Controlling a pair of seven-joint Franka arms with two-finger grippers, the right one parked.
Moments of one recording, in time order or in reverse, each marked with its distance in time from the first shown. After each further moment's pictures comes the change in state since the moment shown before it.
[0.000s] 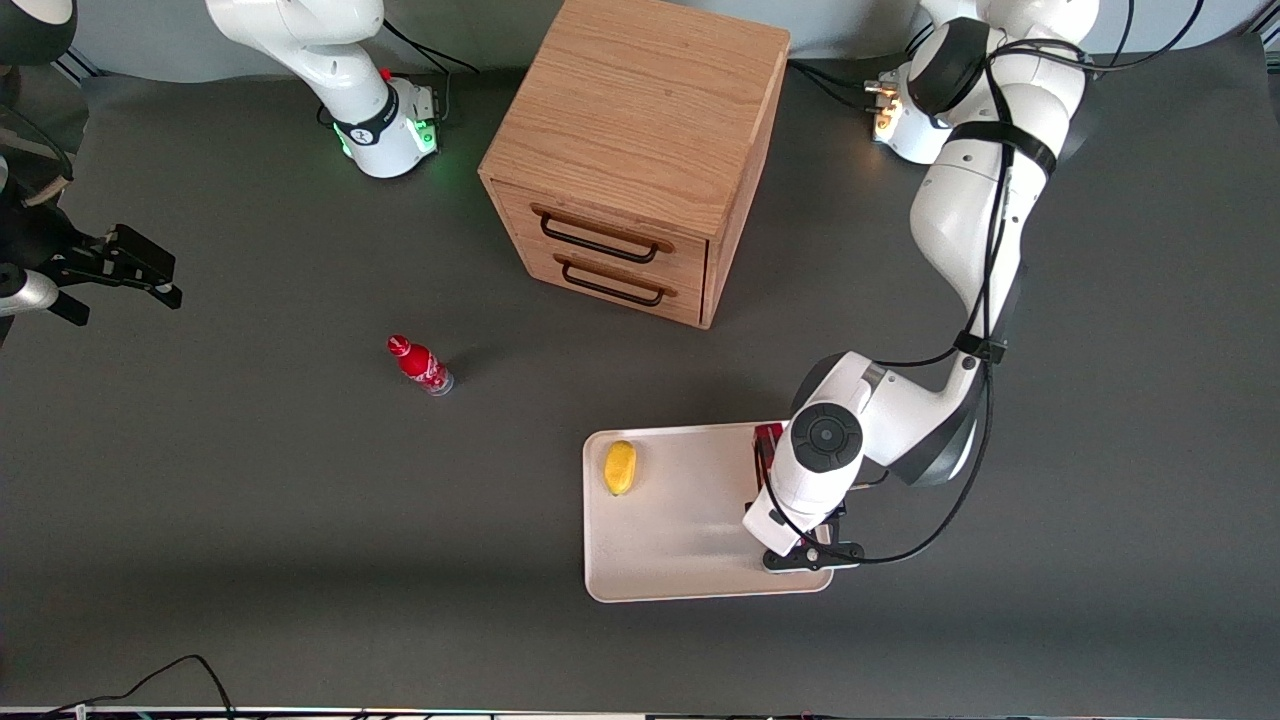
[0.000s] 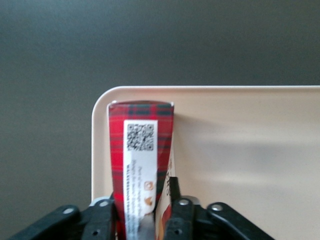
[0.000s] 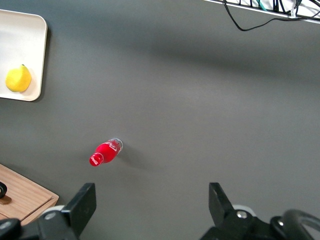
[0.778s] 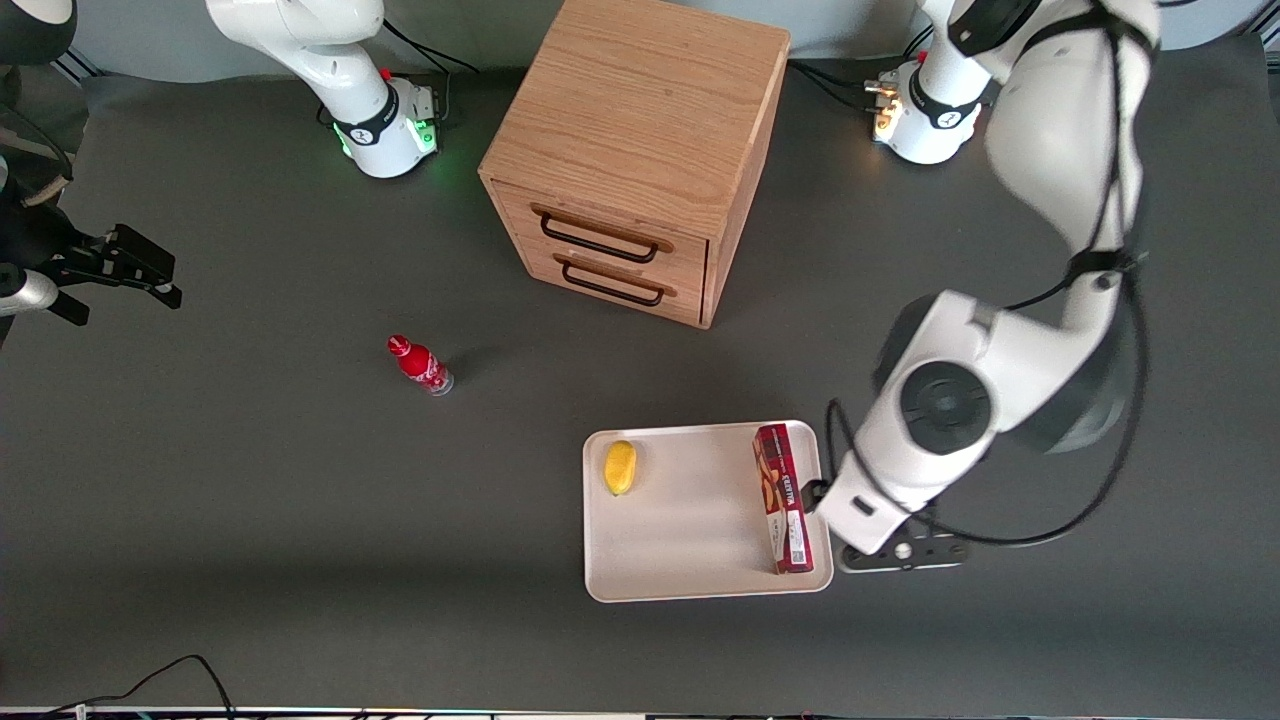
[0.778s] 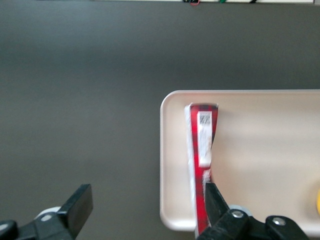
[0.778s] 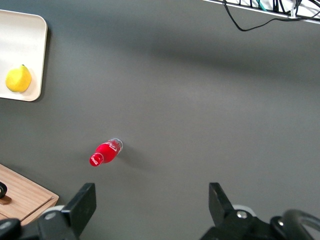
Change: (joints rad) arm 0.131 -0.262 -0.083 0.069 -0.110 -0.417 0.194
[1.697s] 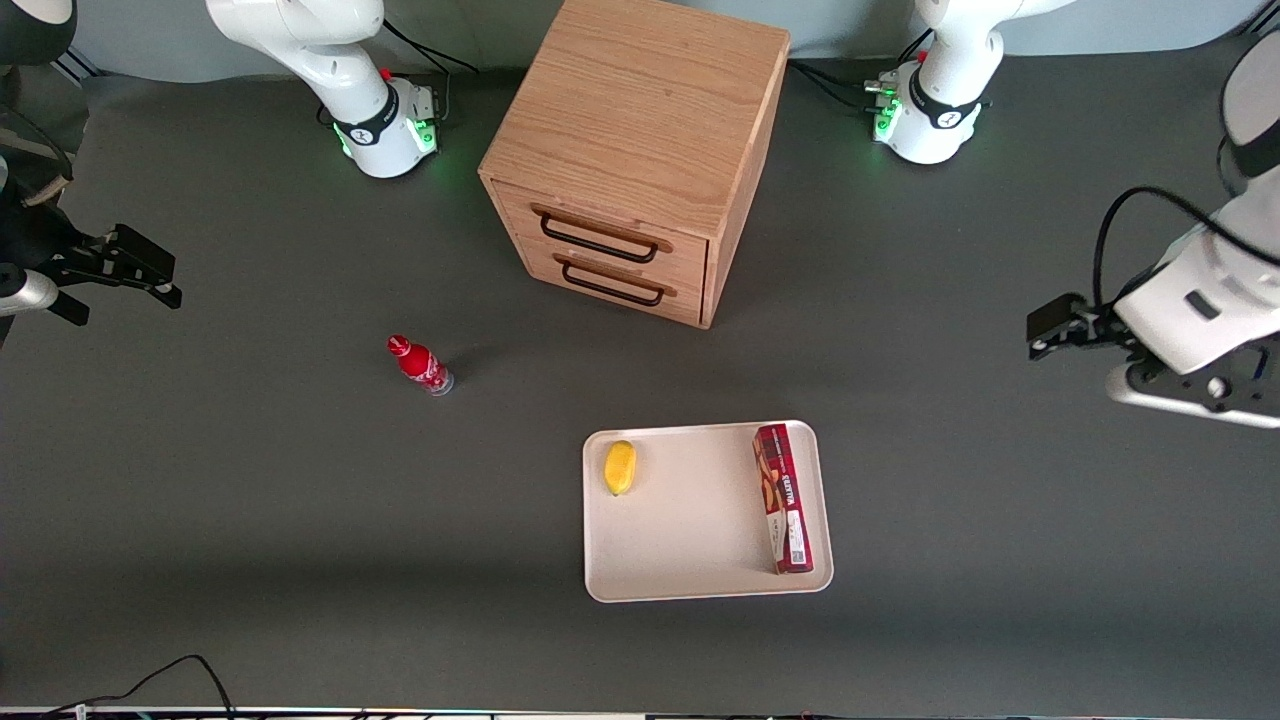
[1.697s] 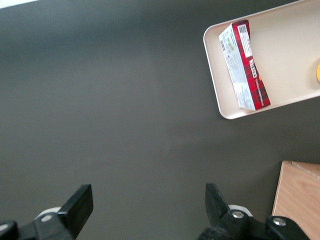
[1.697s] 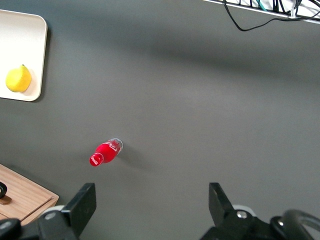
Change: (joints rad) arm 0.347 -0.545 -0.017 -0.373 -0.257 -0.184 0.518
